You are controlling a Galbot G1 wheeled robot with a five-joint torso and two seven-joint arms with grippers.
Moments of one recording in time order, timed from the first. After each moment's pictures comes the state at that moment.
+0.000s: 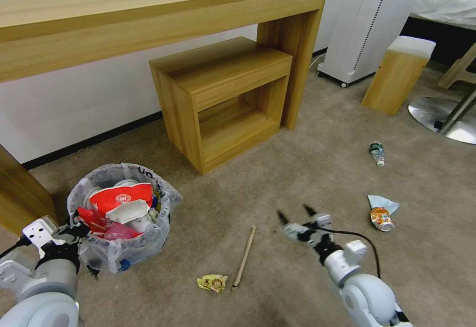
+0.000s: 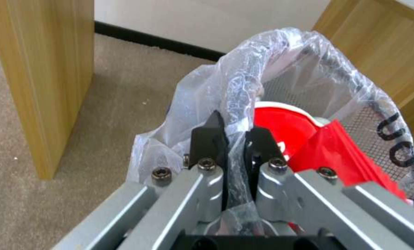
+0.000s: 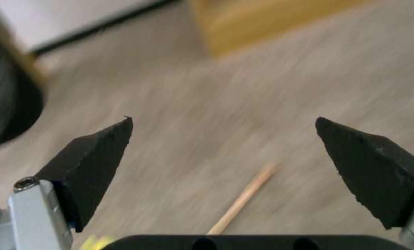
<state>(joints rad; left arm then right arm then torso) 1.59 -1.45 -0.95 -2.35 -0.80 0.46 -0.41 -1.45 1.31 0.64 1.93 0.46 0.44 -0.07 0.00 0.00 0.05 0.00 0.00</state>
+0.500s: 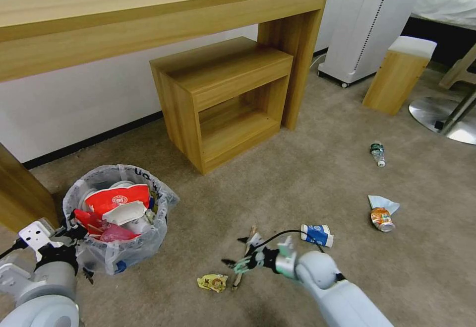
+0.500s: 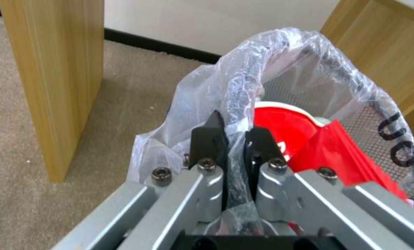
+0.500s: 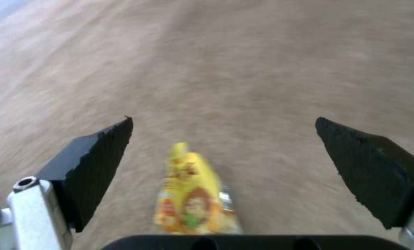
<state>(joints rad) 1.60 -1.47 -0.93 -2.36 -0.75 0.45 -0.41 -1.46 1.21 0.47 1.90 0.45 0.10 -0.07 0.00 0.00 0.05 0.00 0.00</state>
